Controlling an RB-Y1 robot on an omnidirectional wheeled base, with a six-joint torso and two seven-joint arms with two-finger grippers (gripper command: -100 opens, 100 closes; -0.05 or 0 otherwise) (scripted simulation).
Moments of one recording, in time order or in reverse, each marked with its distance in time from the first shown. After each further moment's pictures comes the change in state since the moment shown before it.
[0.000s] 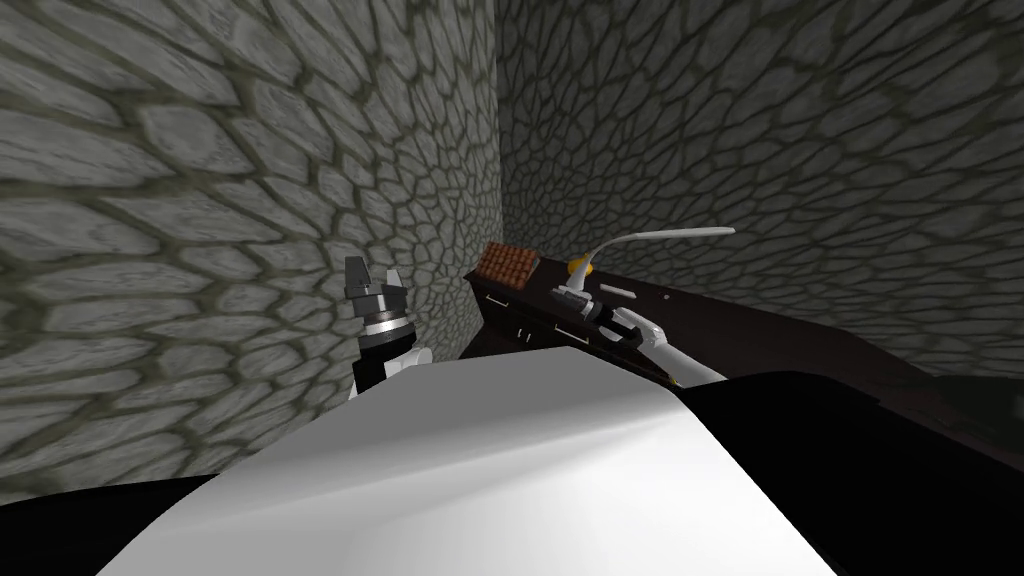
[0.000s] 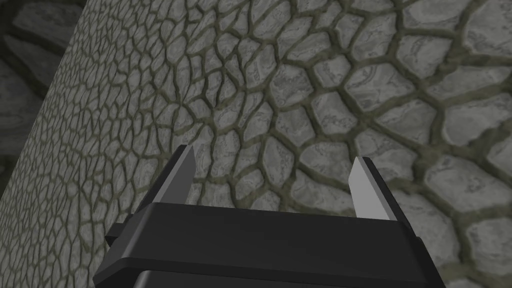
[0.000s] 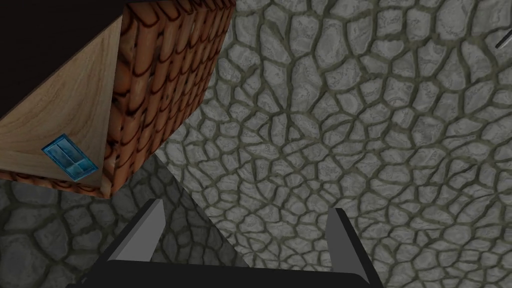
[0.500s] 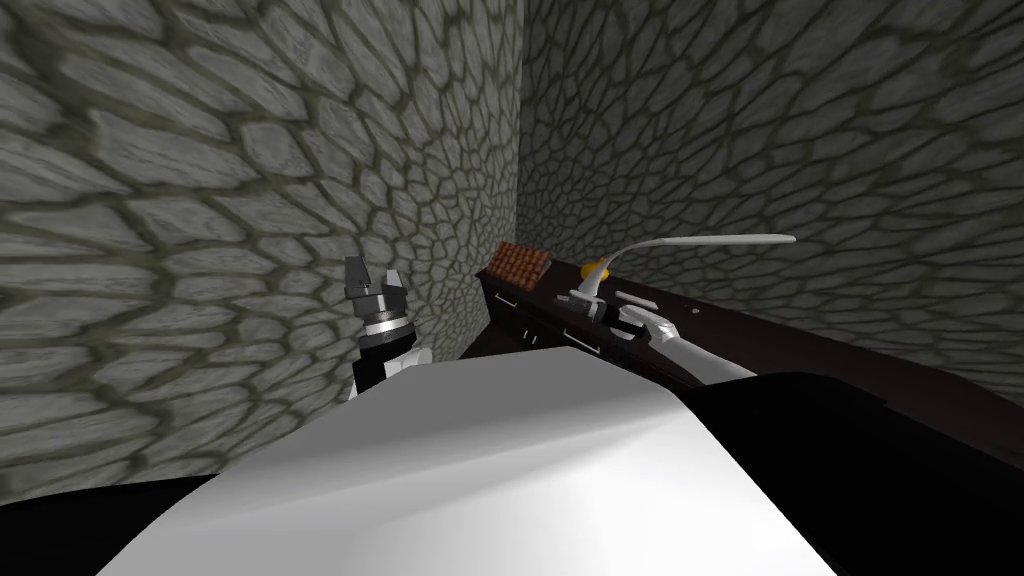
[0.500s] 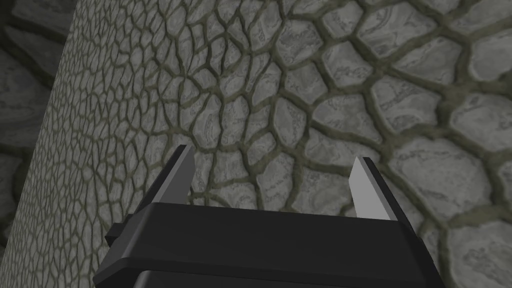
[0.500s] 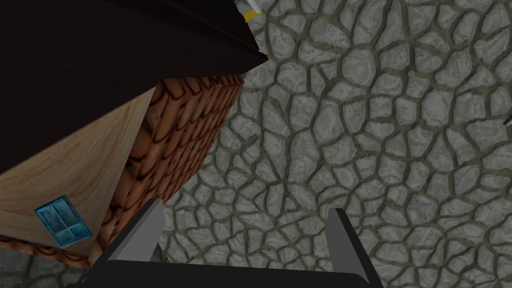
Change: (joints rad) left arm 0.000 0.000 0.000 0.000 0.000 0.000 0.000; right arm -0.030 -0.133 0.061 0.128 0.077 -0.060 -0.025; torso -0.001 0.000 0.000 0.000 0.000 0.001
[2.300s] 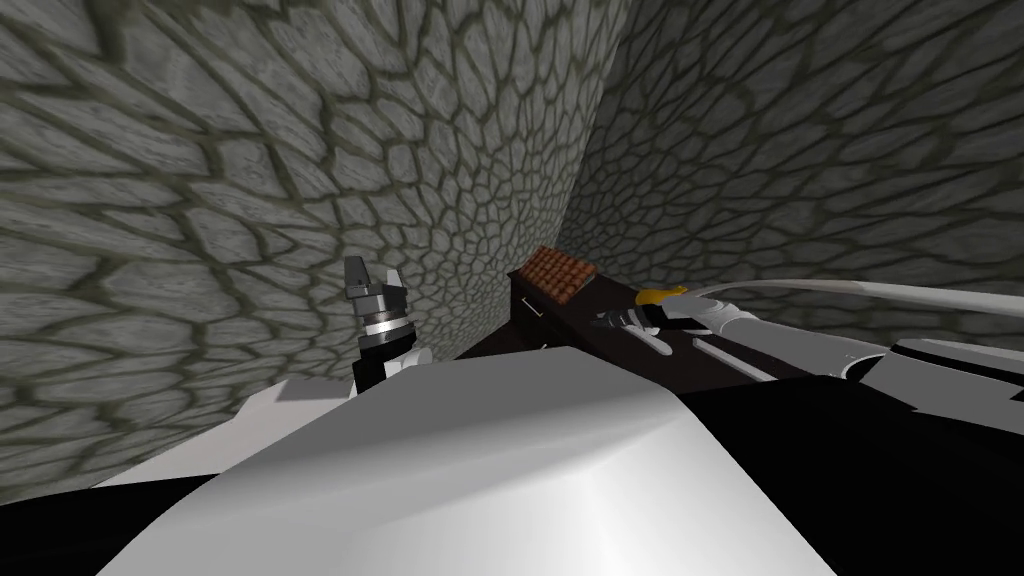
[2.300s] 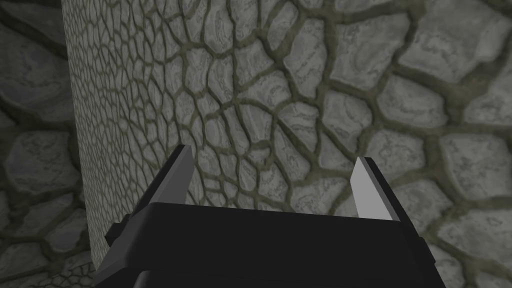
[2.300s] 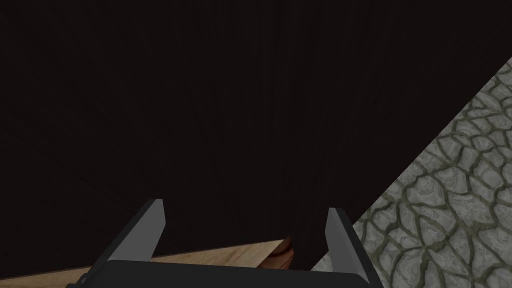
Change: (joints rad) left arm 0.000 0.000 0.000 0.000 0.000 0.000 0.000; right arm -0.089 -0.397 0.250 0.413 0.308 -0.147 -0.083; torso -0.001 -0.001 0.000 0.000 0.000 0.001
